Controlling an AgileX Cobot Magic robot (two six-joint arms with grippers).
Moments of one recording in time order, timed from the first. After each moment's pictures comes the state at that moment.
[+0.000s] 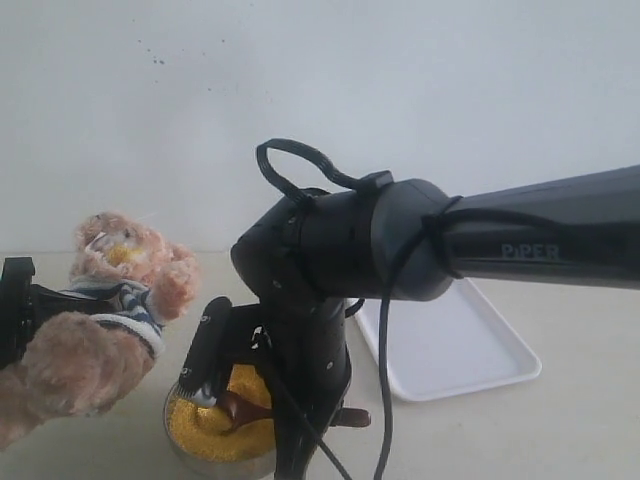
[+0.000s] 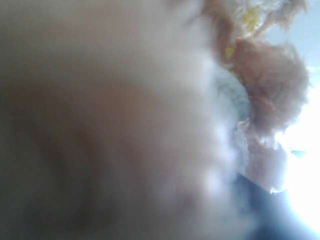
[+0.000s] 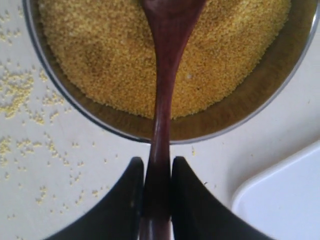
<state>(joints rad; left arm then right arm) 0.28 1.89 -0.78 -1.73 1.11 1.20 0.88 2.03 -1.53 -0.27 0.97 -0.44</state>
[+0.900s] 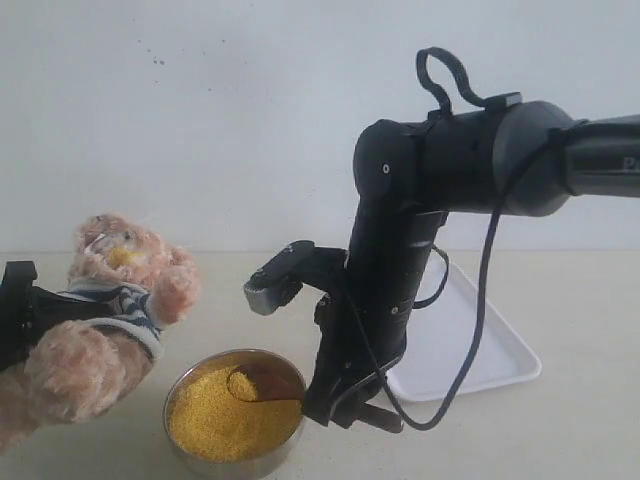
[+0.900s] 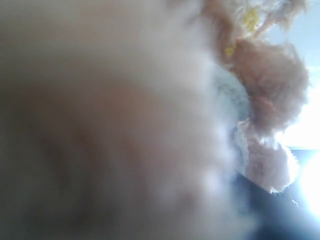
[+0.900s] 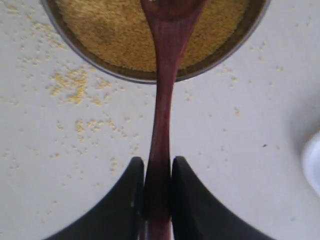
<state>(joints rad) 0.28 1.89 -0.78 -1.73 1.09 1.23 0.65 1.95 -1.53 0.19 1.11 -0.57</state>
